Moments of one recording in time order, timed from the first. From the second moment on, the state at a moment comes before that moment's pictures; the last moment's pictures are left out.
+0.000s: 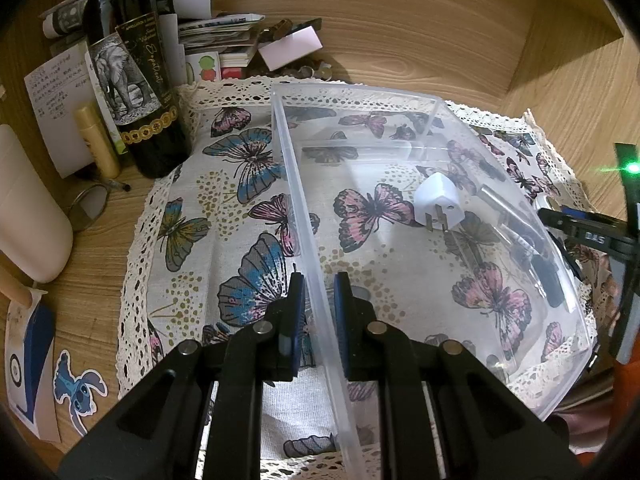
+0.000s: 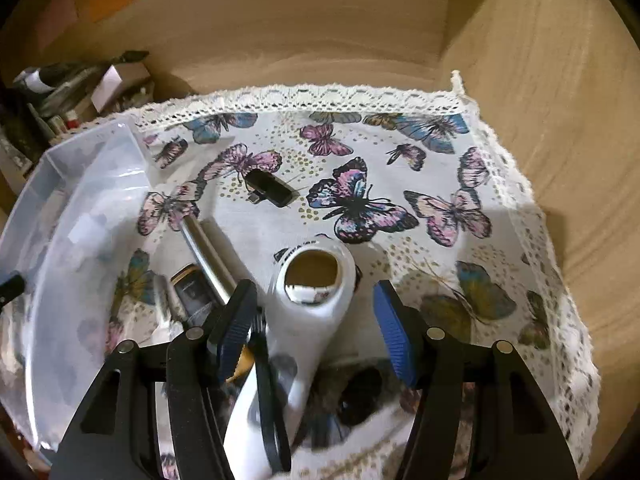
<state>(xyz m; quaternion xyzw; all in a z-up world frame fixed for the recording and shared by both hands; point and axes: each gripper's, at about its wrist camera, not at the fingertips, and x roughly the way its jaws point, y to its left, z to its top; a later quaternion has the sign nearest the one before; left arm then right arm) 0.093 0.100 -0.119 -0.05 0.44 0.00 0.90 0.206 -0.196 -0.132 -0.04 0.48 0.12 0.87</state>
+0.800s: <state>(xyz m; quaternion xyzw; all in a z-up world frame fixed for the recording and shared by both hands) 0.096 0.100 -0.121 -0.05 0.44 0.00 0.90 0.175 -0.170 -0.033 -0.03 0.33 0.19 0.93</state>
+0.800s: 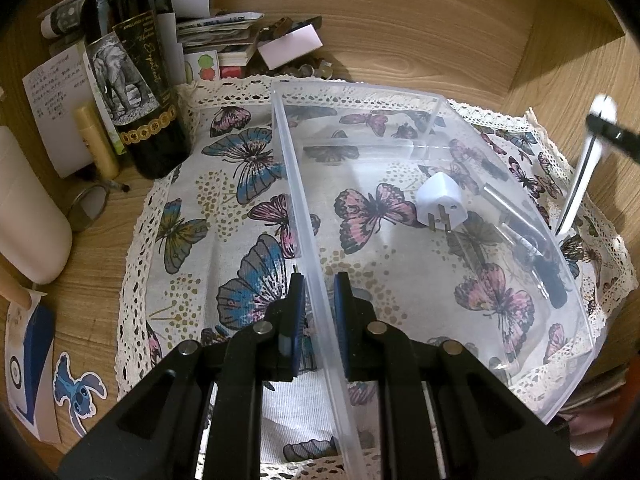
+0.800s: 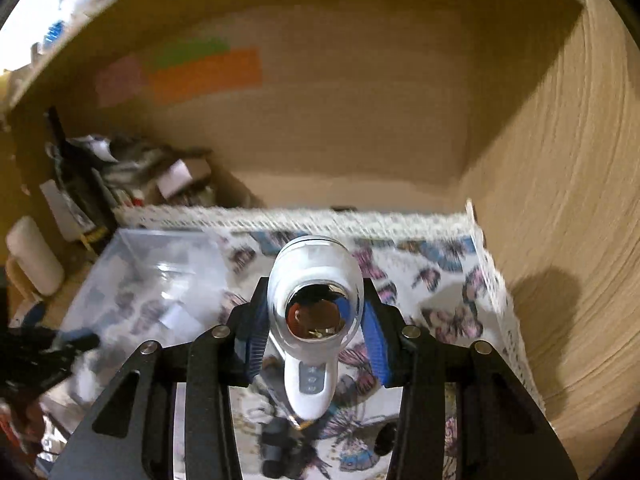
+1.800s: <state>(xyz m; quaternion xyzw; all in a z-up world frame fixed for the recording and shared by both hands) 0.093 0.098 -0.120 -0.05 0.44 0.00 0.90 0.155 -0.030 -0.060 -0.09 0.37 0.35 0.86</state>
